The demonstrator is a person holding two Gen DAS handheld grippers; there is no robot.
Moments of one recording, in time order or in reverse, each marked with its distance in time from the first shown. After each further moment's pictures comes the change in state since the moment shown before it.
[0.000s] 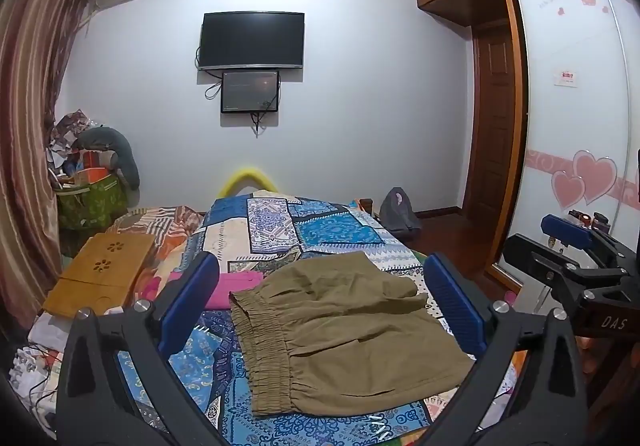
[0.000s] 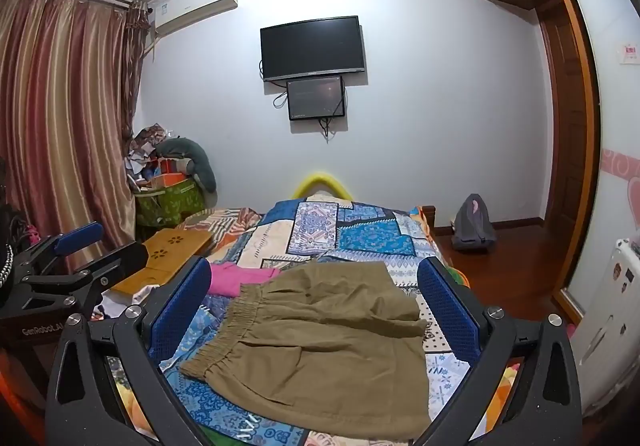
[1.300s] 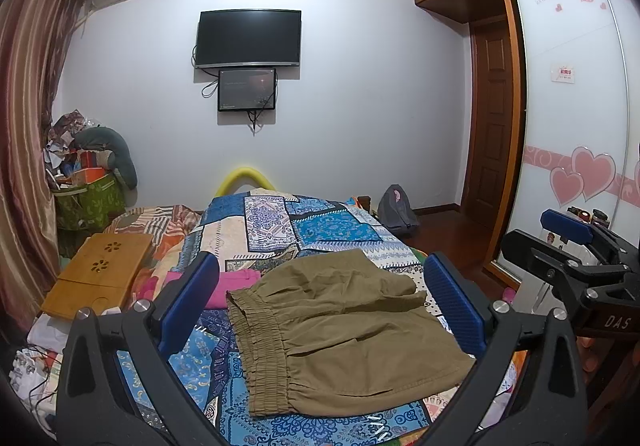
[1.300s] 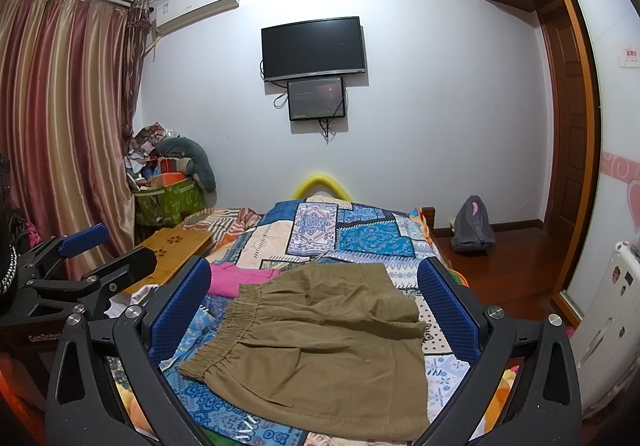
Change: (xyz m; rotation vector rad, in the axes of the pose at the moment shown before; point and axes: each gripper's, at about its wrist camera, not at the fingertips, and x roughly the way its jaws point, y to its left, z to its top) left arm 0.004 -0.002 -0.003 0.008 0.008 -0.007; right arm 0.000 0.001 0.002 -0.005 0.000 -0.002
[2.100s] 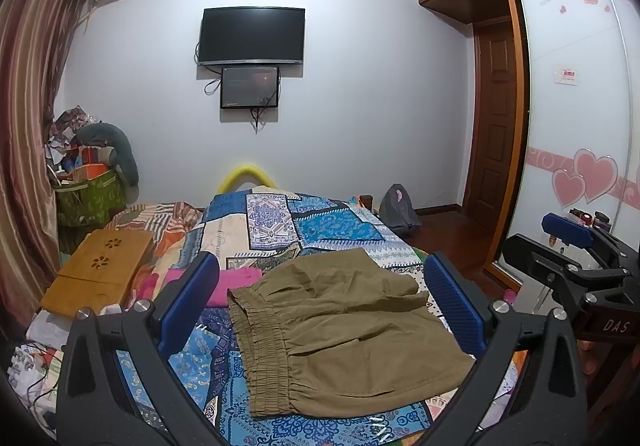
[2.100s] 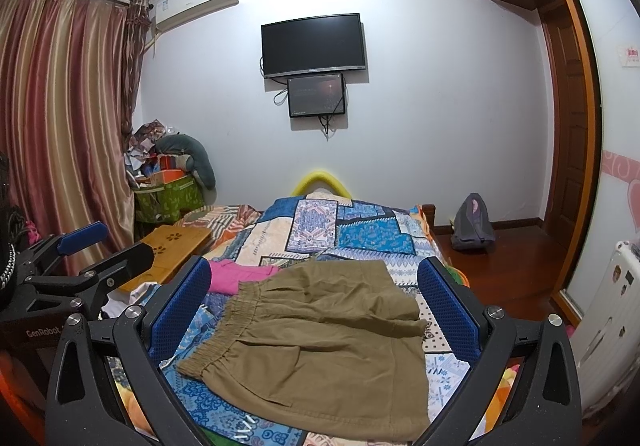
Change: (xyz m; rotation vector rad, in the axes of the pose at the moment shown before) left arm 0.006 0.003 -0.002 -0.007 0.007 0.007; right arm 0.005 0.000 -0.003 0.001 0.014 -0.002
